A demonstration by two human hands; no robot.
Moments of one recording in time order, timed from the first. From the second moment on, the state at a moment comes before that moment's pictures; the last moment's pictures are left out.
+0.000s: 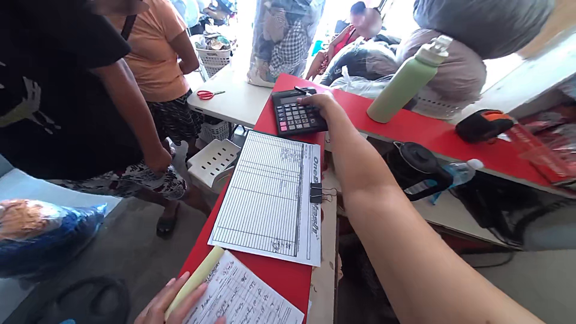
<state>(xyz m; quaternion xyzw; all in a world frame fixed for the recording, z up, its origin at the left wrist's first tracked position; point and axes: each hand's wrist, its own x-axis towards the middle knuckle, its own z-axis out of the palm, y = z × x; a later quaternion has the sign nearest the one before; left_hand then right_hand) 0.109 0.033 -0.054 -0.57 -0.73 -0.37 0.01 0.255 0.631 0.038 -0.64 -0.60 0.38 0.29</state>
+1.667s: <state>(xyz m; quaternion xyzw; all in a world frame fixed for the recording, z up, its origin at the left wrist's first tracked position) 0.115 0.035 -0.058 -0.55 -0.74 -0.38 0.08 0.286 0.260 -0.001 -0.21 -0.93 0.05 0.31</state>
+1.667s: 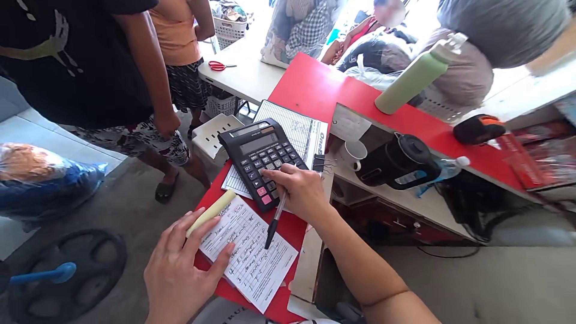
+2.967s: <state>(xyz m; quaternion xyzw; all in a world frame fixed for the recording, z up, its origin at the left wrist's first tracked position) 0.115 0.035 -0.058 -0.55 -0.74 -0.38 0.08 0.328 0.237 -0.012 -0.16 -0.92 0.11 0.33</state>
